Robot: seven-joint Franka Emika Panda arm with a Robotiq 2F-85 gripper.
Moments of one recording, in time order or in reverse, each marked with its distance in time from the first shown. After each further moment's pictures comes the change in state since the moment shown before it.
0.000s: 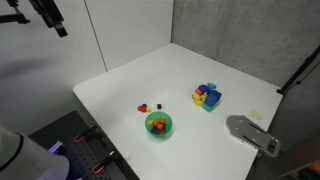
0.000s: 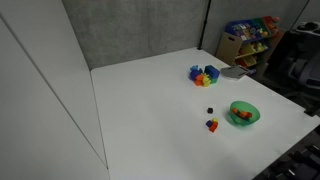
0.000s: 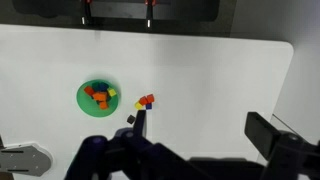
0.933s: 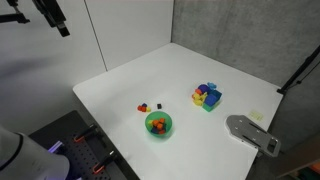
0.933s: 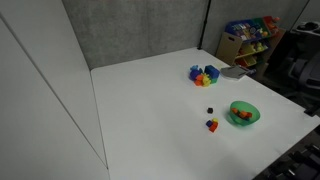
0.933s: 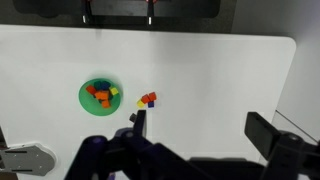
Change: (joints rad) arm -0.021 0.008 0.000 0.000 -0.001 0.014 -0.002
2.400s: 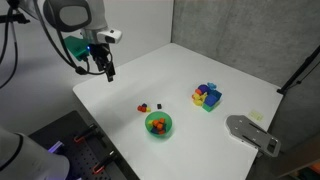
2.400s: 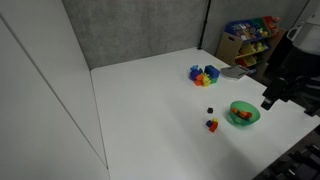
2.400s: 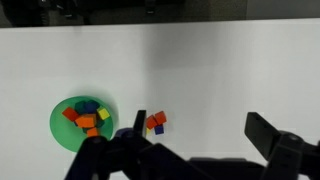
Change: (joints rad) arm -0.018 0.490 -0.001 -0.214 -0.002 0.570 -0.005
